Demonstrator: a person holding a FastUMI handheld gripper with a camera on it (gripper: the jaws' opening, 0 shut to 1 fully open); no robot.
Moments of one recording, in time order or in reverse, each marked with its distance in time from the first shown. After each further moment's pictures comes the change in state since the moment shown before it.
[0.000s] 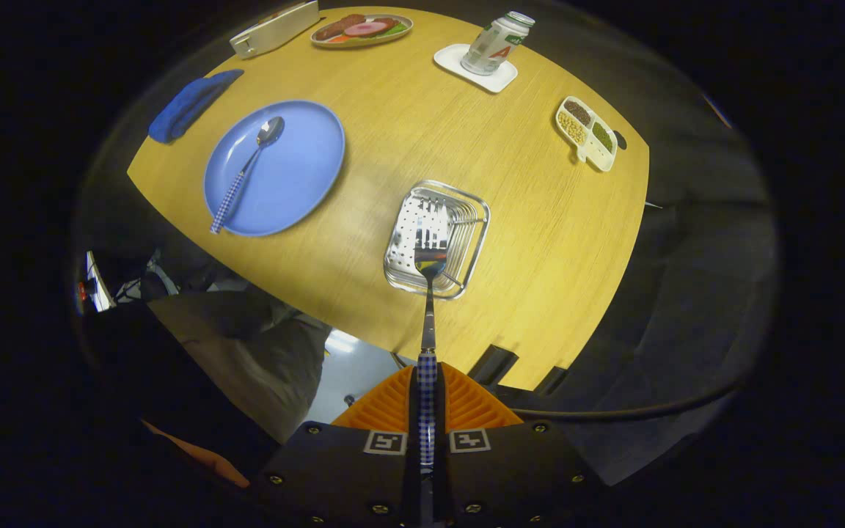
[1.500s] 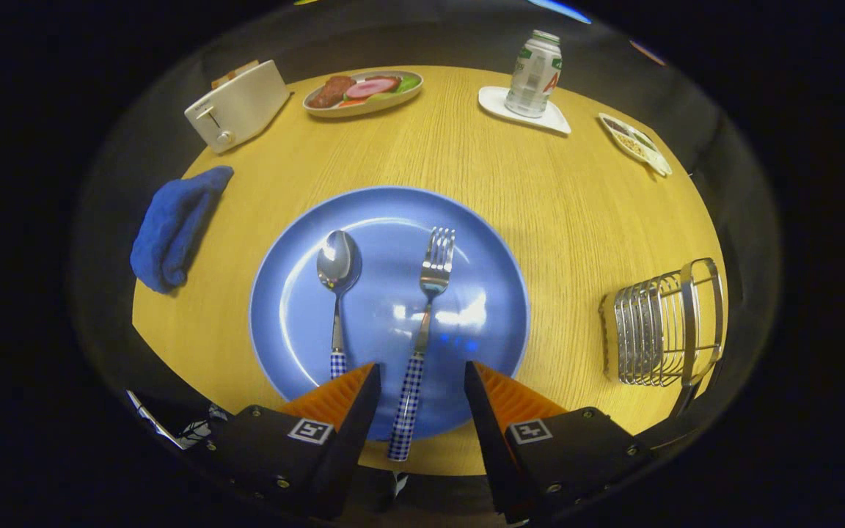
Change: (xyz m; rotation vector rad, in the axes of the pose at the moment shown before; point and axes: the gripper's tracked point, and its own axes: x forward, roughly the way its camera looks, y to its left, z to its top) arm 0.080 0.195 0.185 0.406 -0.427 0.184
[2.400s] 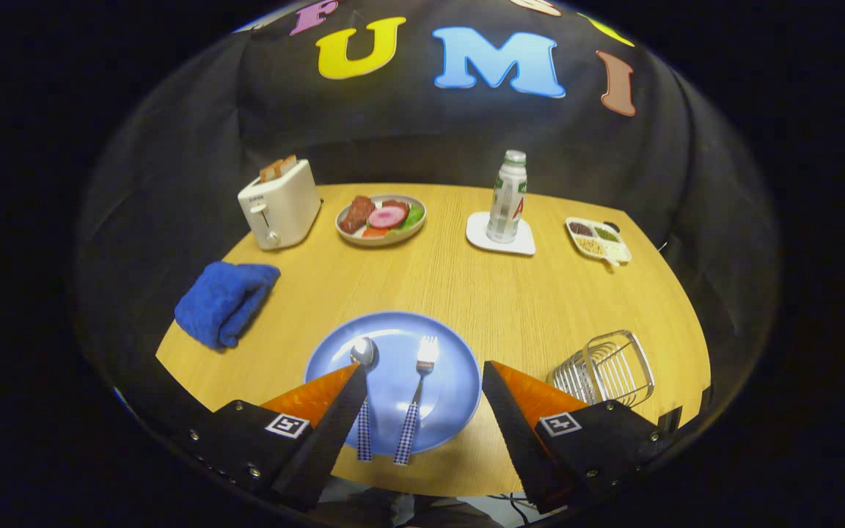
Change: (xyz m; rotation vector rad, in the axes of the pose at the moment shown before) arm -0.082 -0.010 0.044 -0.028 -0.479 0.013
